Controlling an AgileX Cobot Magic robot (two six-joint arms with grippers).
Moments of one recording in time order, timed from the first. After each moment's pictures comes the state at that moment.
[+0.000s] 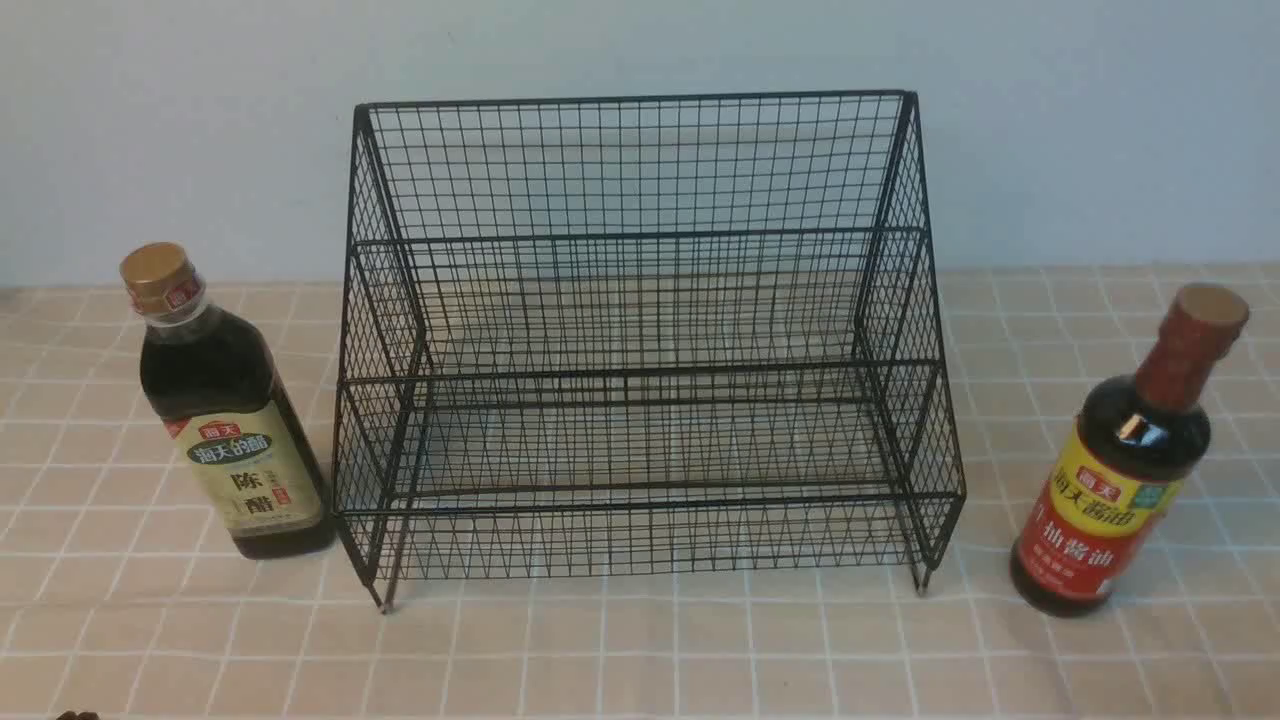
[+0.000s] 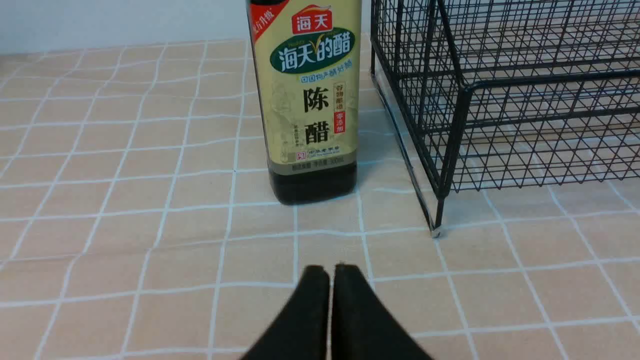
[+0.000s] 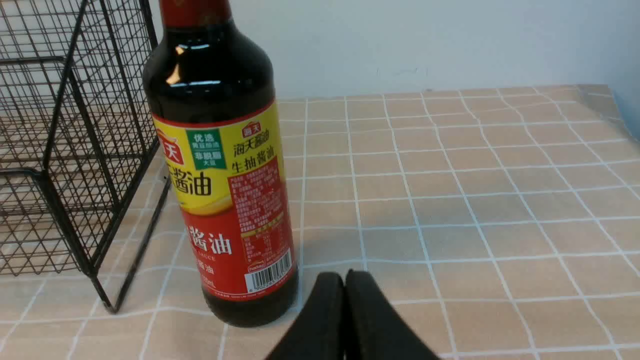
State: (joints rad) right arm -0.03 -0.01 0.02 -0.02 0.39 0.09; left arm -0.05 -0.01 0.03 -0.07 0.37 0.07
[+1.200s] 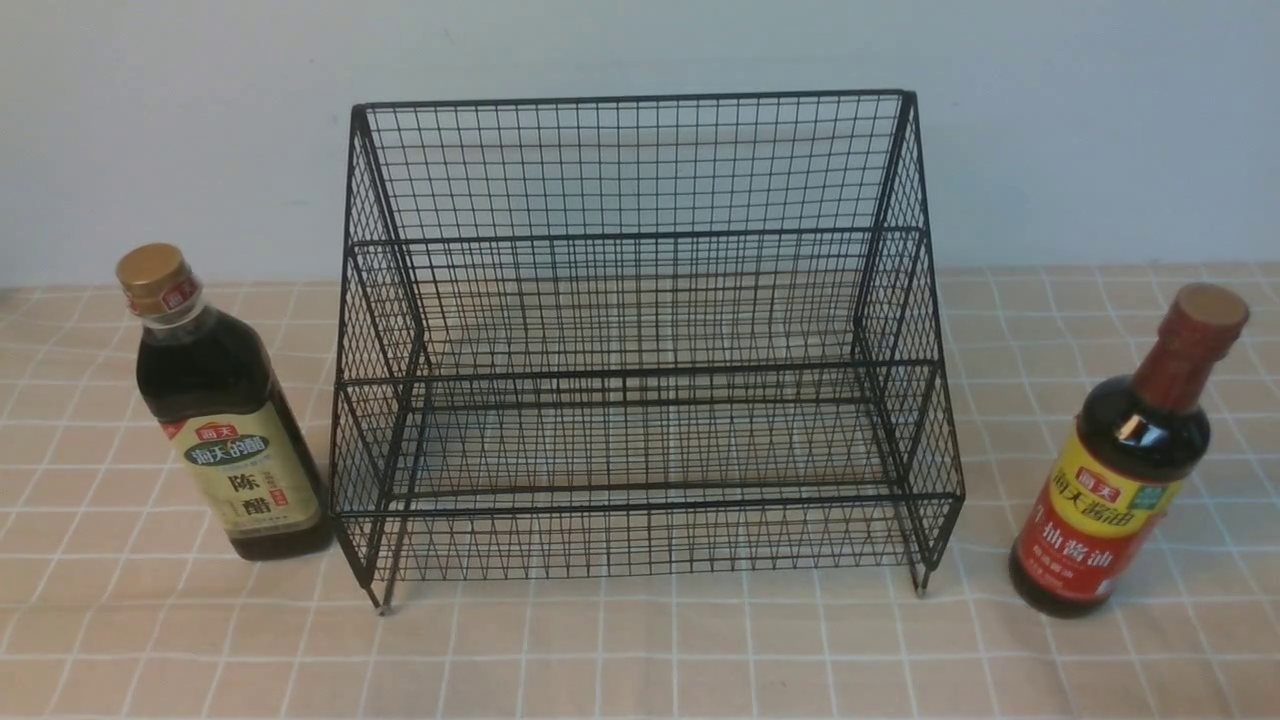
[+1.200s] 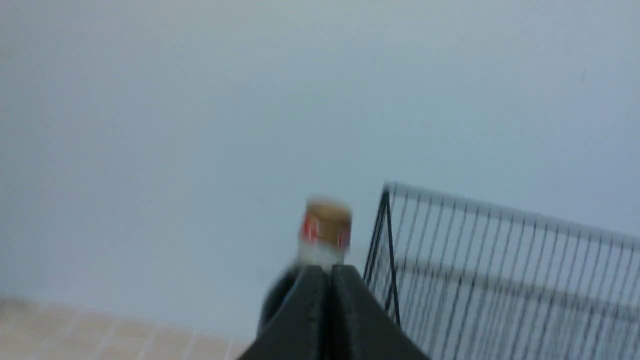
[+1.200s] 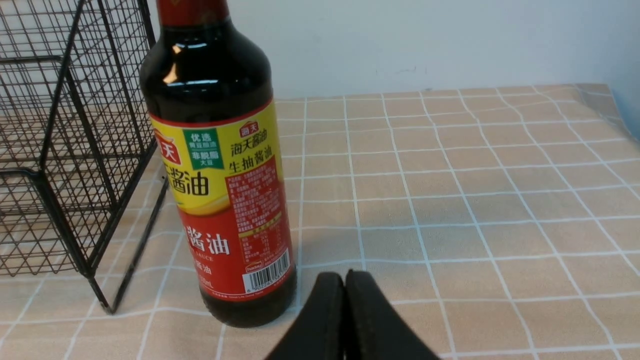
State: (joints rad) right arm -0.03 -0.01 0.02 -0.02 0.39 0.09; left arm -0.05 -0.01 0.03 -0.27 -0.30 0.02
